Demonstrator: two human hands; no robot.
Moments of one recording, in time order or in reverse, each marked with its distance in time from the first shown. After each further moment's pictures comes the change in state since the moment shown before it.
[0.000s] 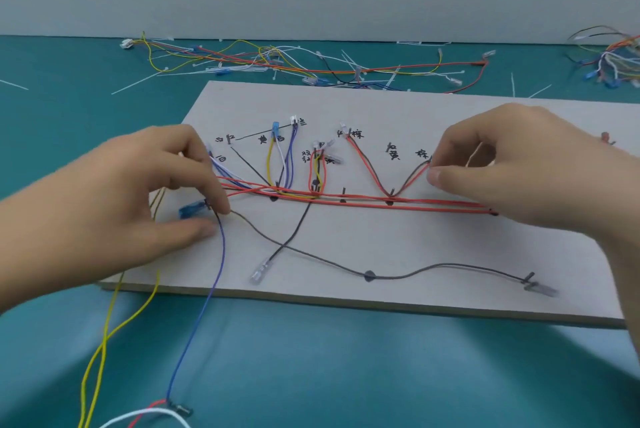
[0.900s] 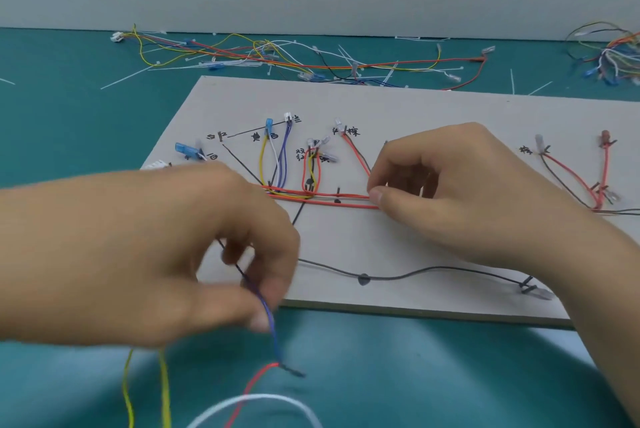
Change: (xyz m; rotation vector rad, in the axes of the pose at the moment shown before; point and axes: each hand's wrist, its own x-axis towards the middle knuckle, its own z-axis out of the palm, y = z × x) left_hand 0.018 0.045 0.004 -0.104 -0.271 0.455; right_hand 0.000 -0.013 0.038 0.146 0.029 -0.354
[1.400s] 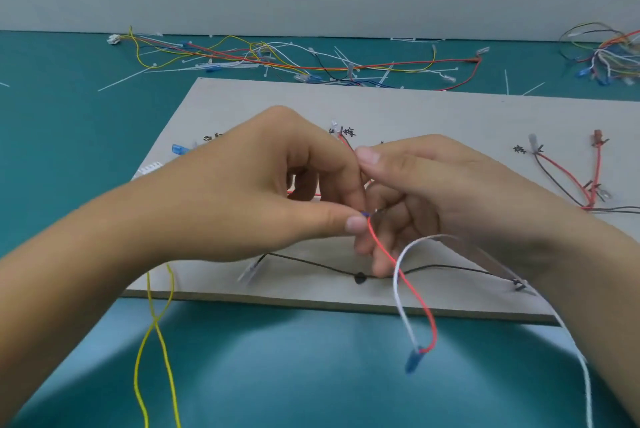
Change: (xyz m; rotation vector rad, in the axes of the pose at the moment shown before) left_hand 0.060 0.012 0.002 -0.414 0.280 -0.071; right_hand -0.002 -0.018 0.003 0.884 -0.309 0.202
